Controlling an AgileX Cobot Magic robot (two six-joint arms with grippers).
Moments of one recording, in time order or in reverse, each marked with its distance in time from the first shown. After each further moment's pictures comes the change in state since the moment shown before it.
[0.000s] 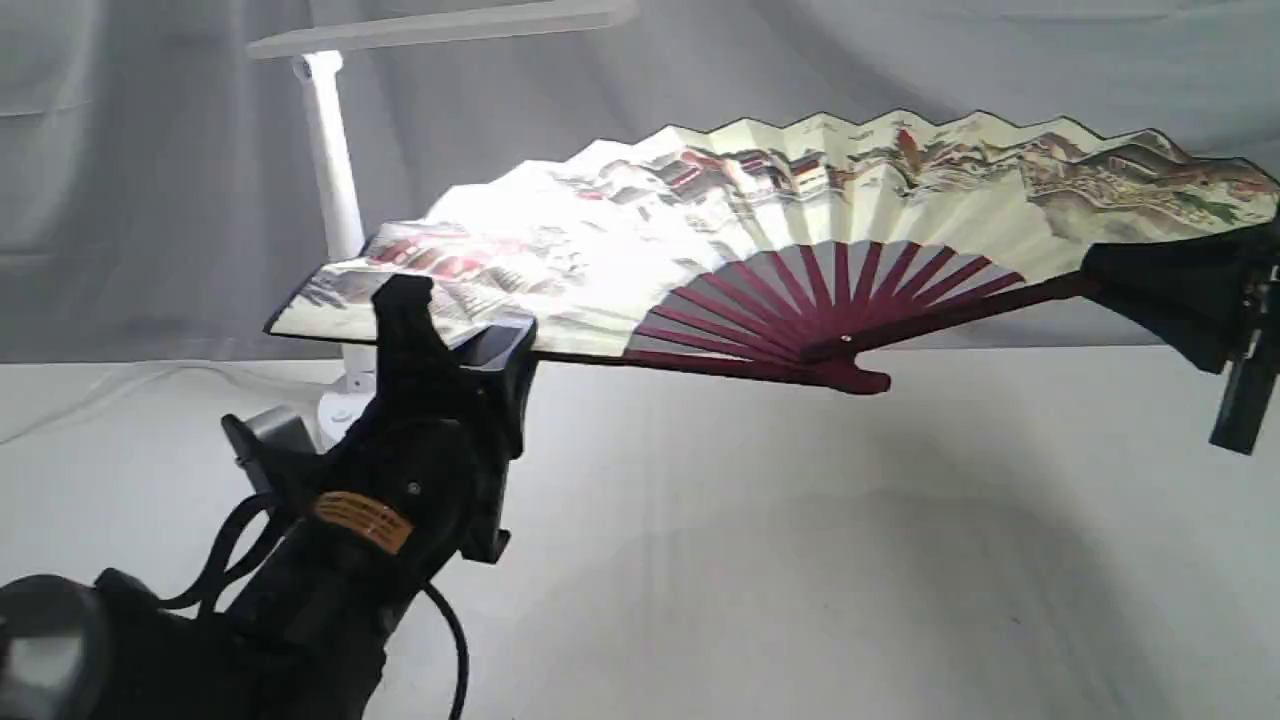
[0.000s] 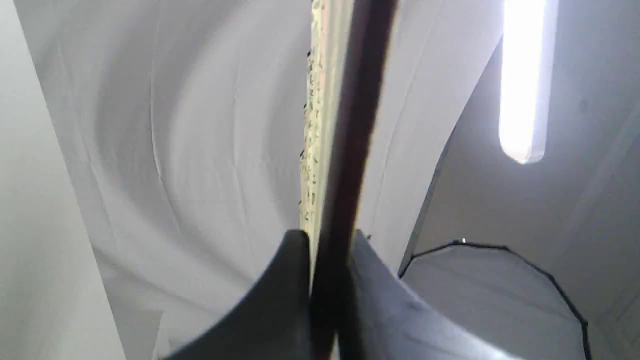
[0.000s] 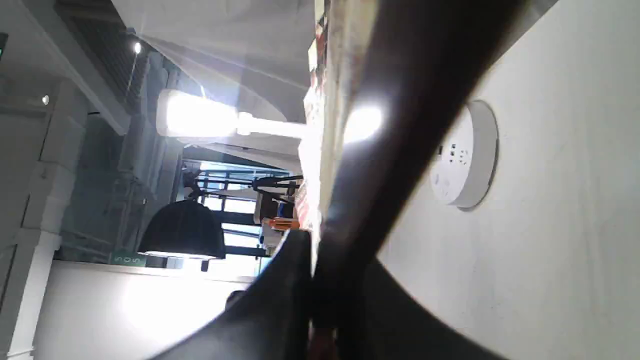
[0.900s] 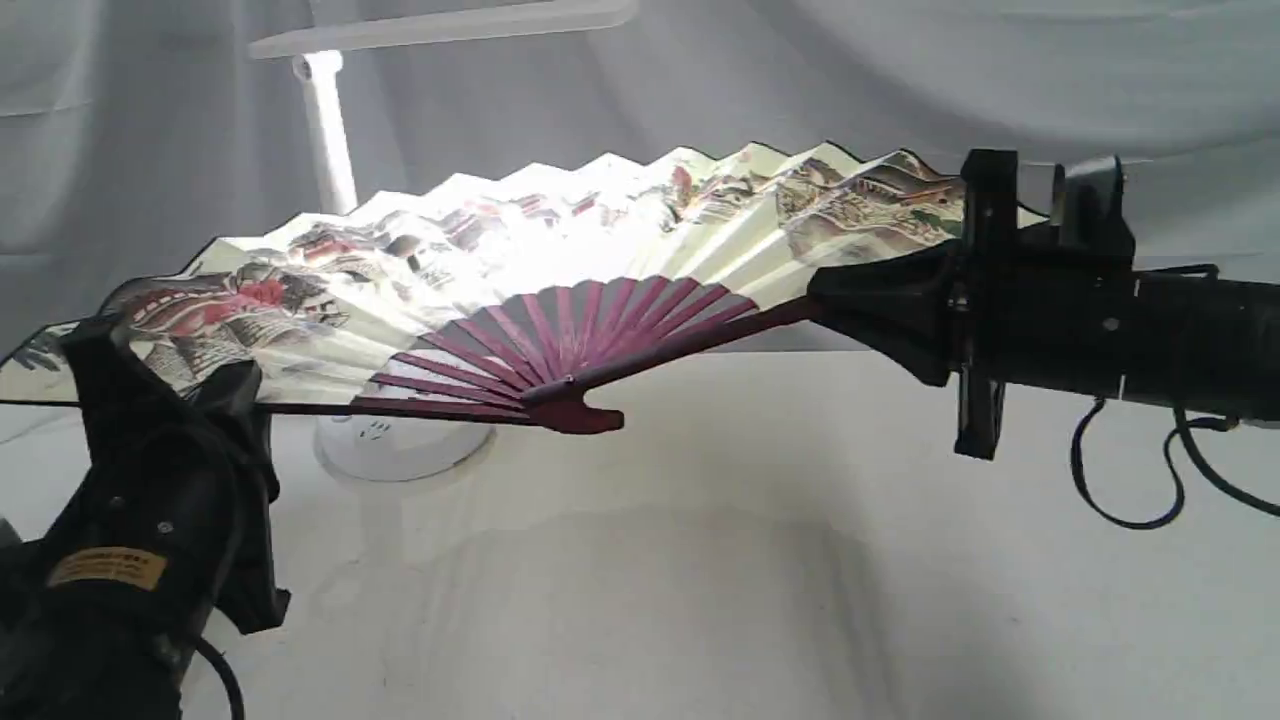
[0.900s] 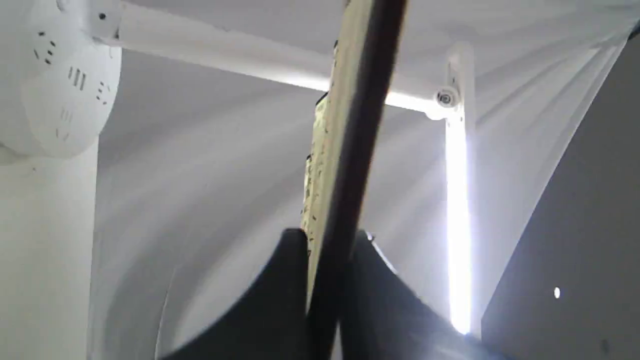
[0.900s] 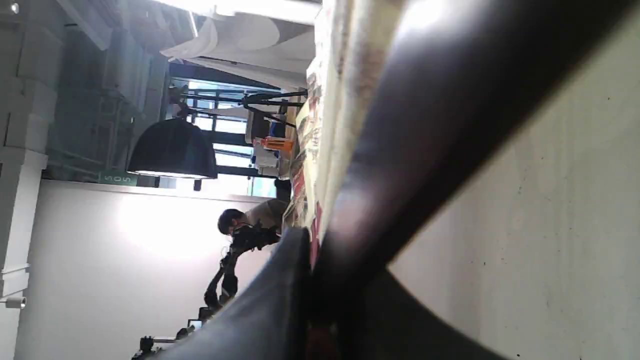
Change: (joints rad) left arm 0.021 -0.235 0.219 -0.447 0.017 0.113; right arm 0.389 -0.006 -0.006 0.086 -0.191 0.015
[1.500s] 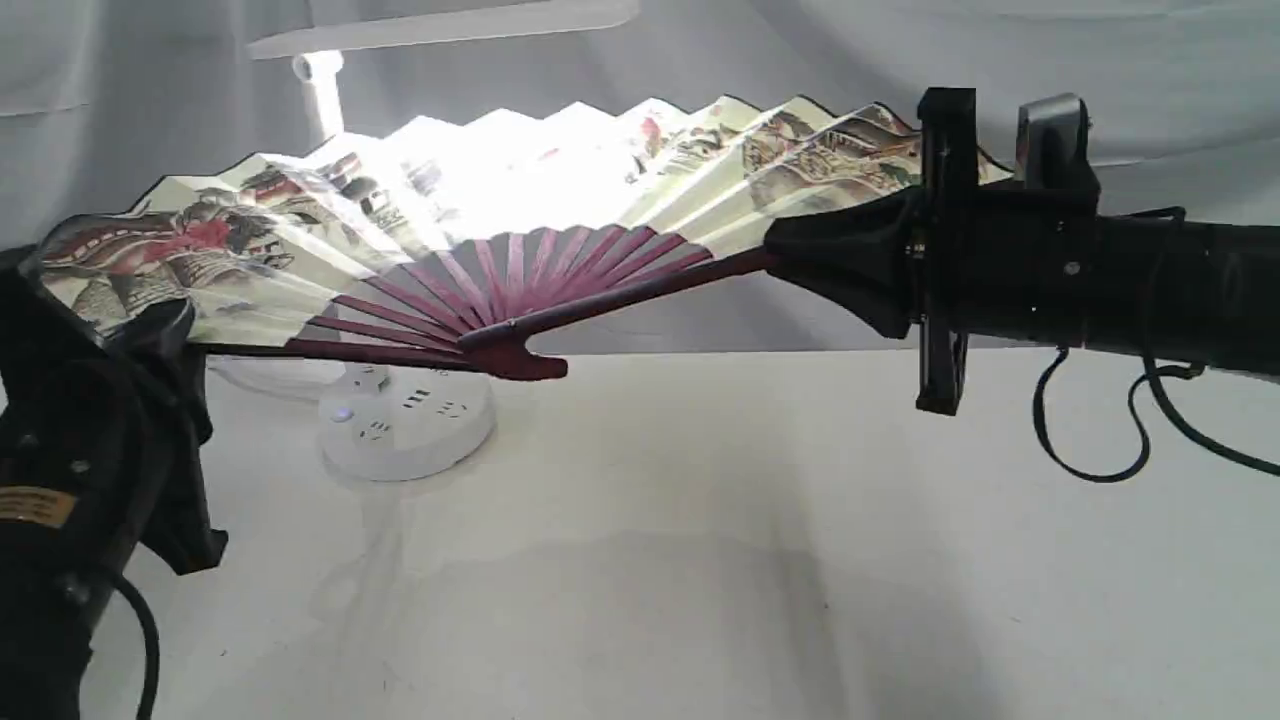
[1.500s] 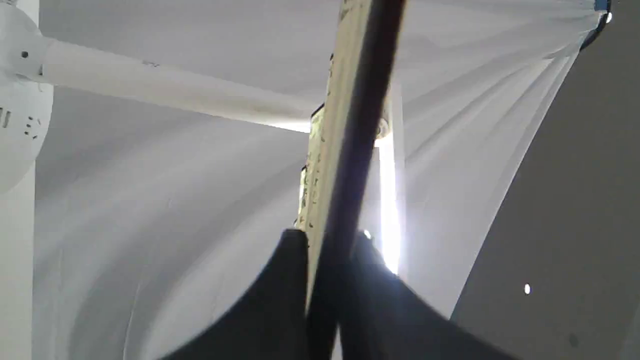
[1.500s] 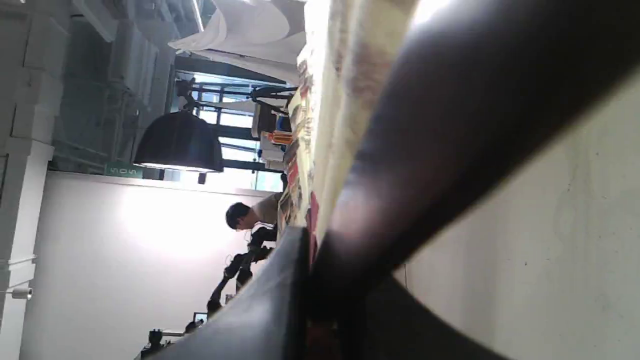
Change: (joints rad) left arm 0.123 -0.119 0.002 0.102 0.082 0.033; right arm 0.056 -0.051 -0.054 0.000 -0.066 0.091
